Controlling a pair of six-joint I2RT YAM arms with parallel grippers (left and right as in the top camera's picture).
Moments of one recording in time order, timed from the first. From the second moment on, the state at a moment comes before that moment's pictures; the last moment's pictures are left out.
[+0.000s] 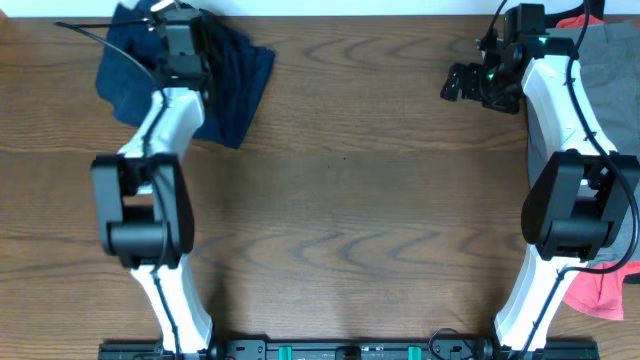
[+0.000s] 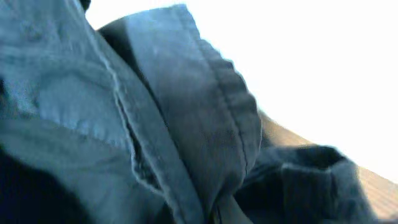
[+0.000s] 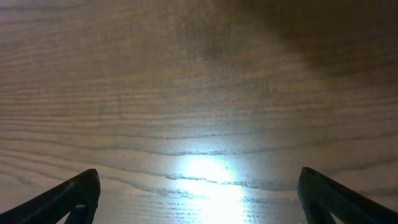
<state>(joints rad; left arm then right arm) -0.01 2.15 1.53 0.11 -0.30 -0.39 -0.05 2.16 1.86 -0.97 -0.24 0.15</state>
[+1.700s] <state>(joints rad) 0.05 2.32 1.59 0.04 -0.08 -0.04 -0.03 2.16 1.86 -0.93 -0.24 0.15</state>
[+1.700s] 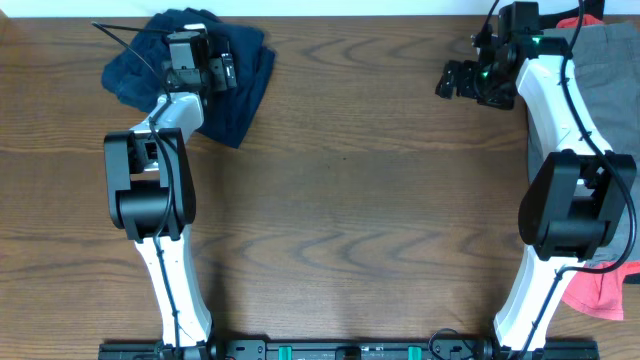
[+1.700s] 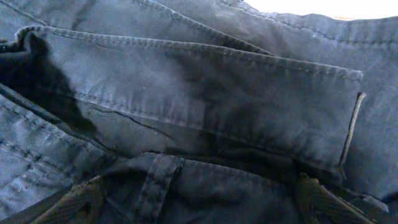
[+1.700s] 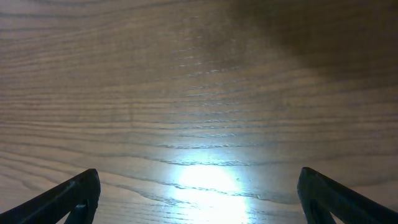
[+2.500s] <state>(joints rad) 0.04 1.76 1.58 -0.12 -0.04 -0.04 0.05 1.51 2.15 -1.25 -0.33 -0.02</state>
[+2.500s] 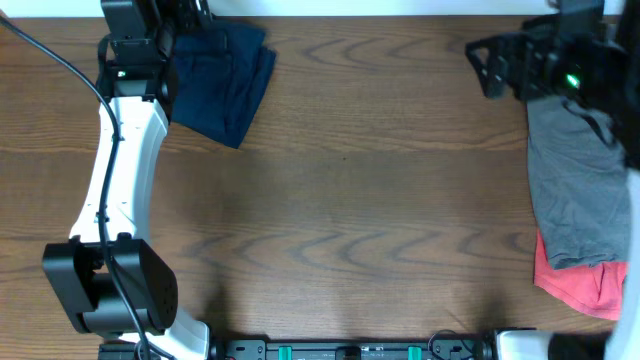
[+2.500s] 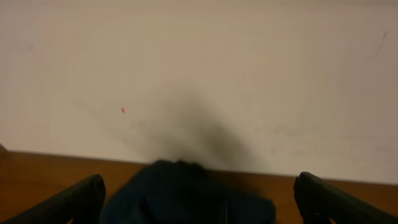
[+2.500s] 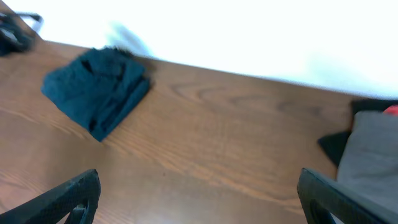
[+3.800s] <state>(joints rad) 0.04 1.76 1.58 -0.50 -0.04 -0.04 0.00 0.20 0.20 0.07 -0.28 -0.09</state>
